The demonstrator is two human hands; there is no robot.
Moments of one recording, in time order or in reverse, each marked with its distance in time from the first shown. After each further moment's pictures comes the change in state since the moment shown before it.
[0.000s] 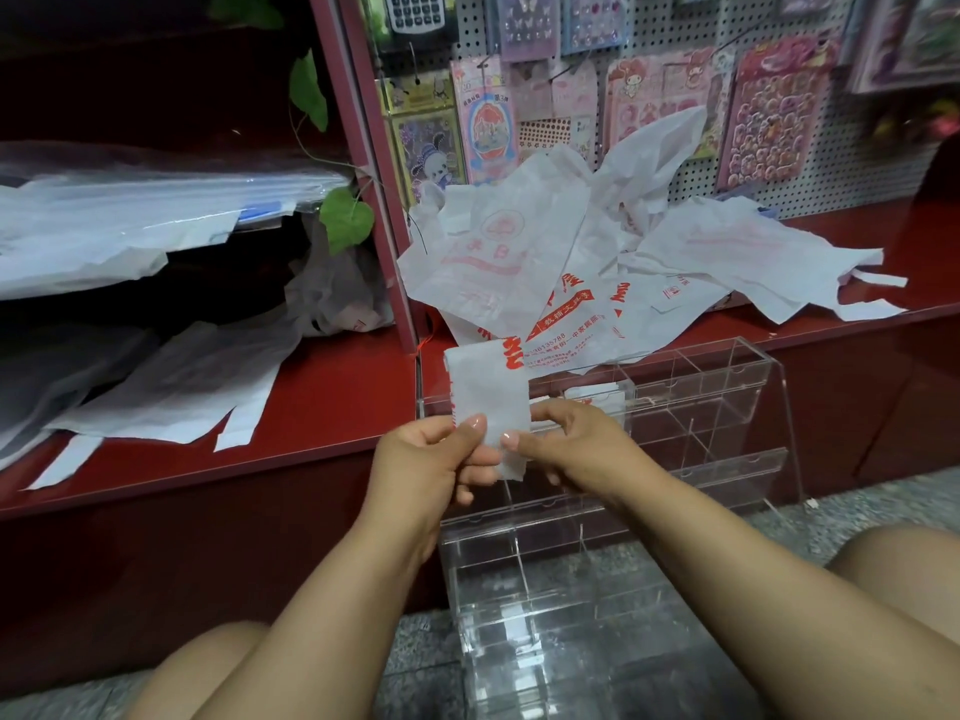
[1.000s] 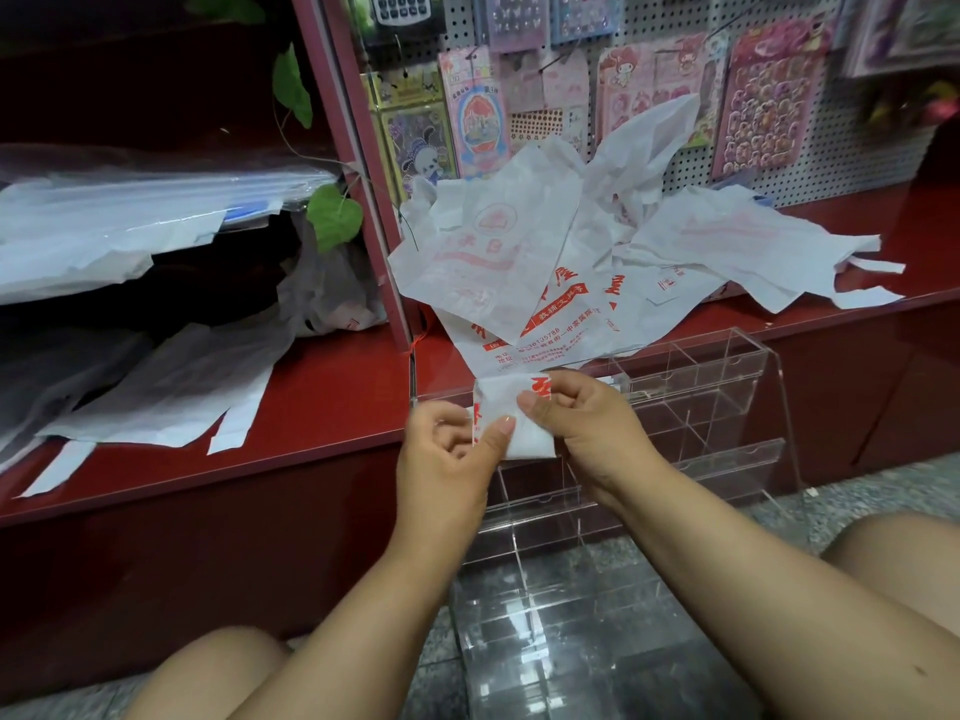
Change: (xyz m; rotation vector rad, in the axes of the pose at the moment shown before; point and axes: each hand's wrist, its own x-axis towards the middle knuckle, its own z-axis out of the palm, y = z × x) left_hand -0.001 -0.021 0.020 0.189 0.118 0.393; right_hand 0.006 0.001 0.003 0.603 0.134 -0.085
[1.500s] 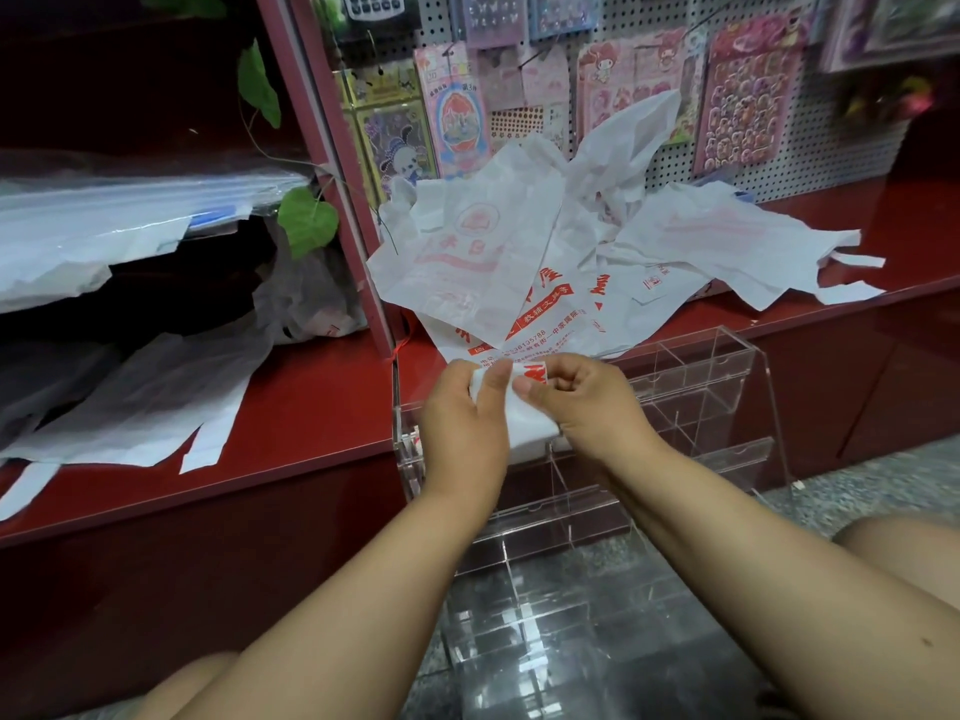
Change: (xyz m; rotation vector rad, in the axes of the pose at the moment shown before) left_hand 0.038 0.009 0.041 0.164 0.067 0.166; right_hand 0.022 -0.011 -0.014 -0.398 0.099 -0.155
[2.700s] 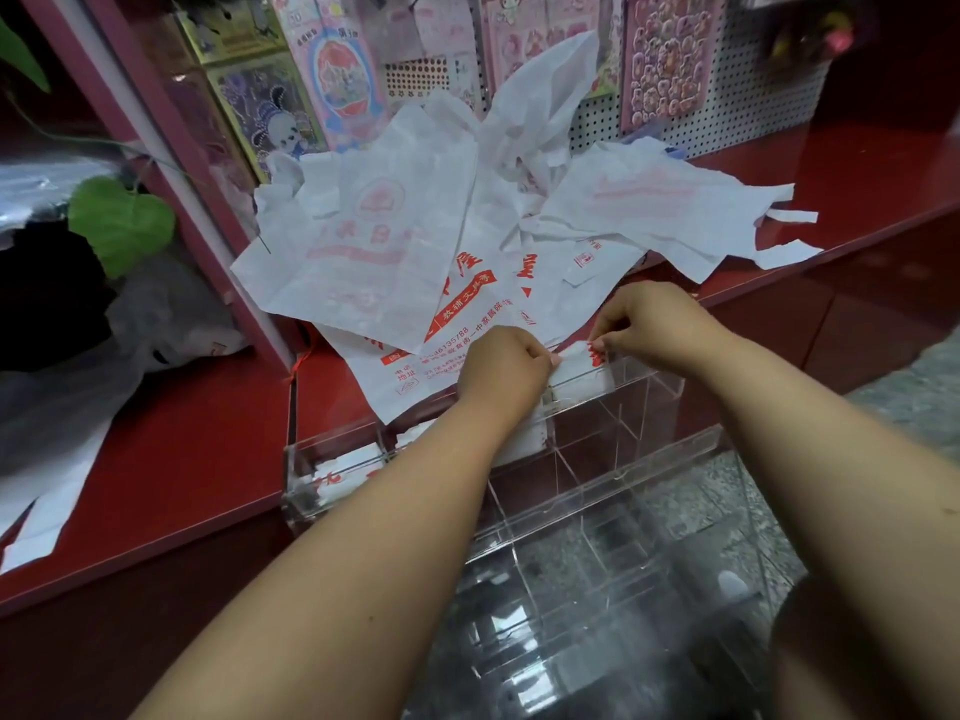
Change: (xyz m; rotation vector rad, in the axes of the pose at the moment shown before) left_hand 0.072 -0.024 0.142 0.417 -0.580 -0.059; right_hand 0.100 0.025 -0.156 -1.057 -0.086 -0.006
